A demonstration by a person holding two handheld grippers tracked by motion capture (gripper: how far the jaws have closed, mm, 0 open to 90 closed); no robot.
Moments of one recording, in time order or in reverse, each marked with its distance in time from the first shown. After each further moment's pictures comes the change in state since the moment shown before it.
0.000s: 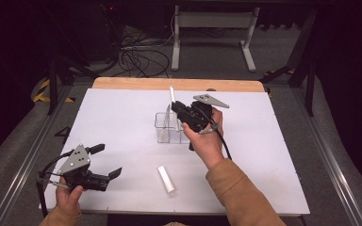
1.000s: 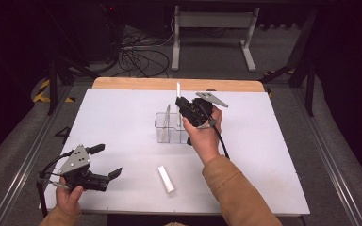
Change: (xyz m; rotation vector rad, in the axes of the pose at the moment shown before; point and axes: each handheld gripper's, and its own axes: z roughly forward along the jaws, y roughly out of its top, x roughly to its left) left arm 0.000 0.000 0.000 0.003 0.000 0.002; right arm -0.018 -0.004 0.021 -0.053 -0.117 0.076
